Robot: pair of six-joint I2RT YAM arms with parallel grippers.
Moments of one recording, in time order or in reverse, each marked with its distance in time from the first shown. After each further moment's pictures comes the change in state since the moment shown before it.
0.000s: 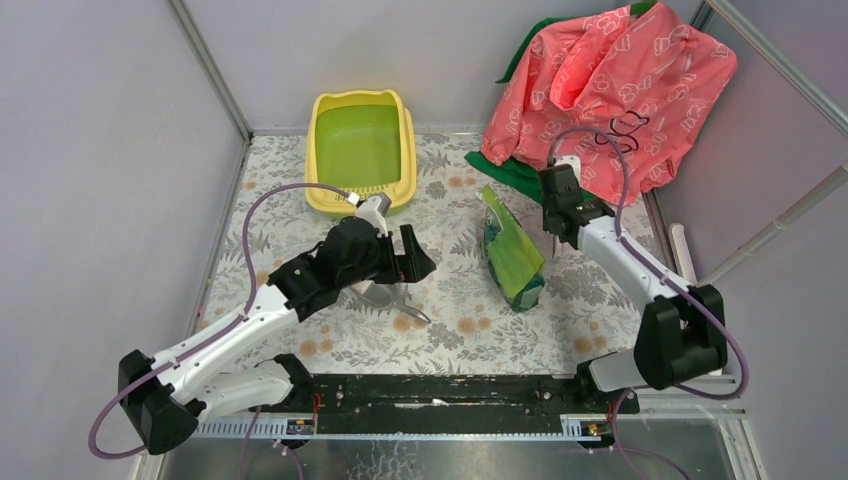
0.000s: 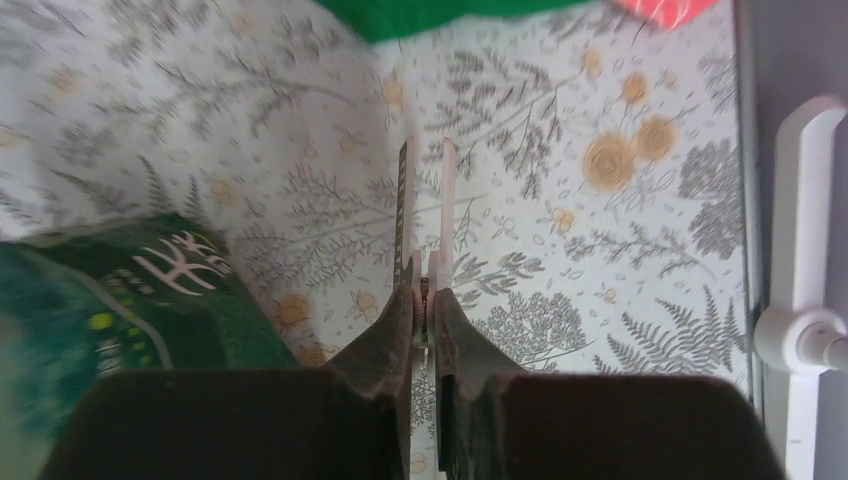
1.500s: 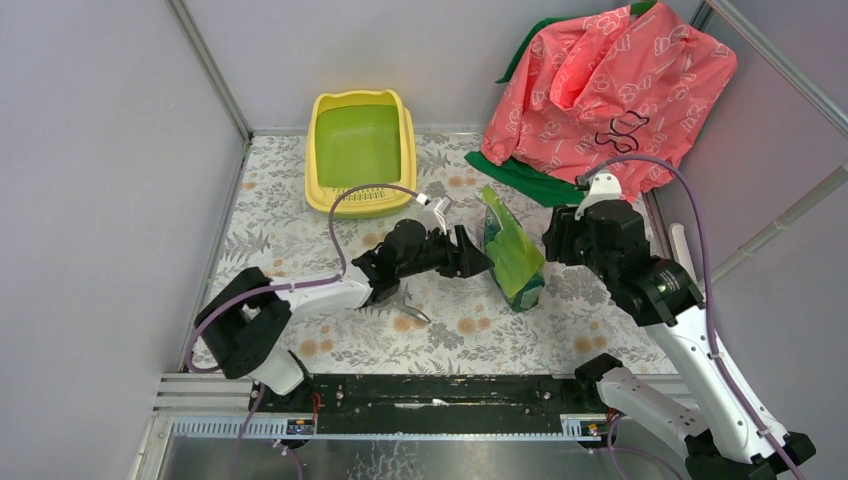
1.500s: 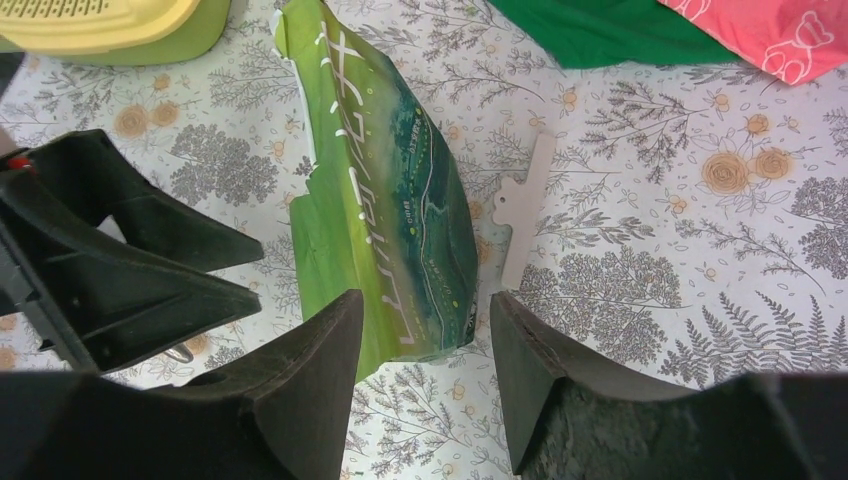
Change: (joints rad) left arm -0.049 0.493 -0.086 0.851 0.251 -0.084; right arm 0.166 -0.547 0.019 -0.302 -0.241 0.101
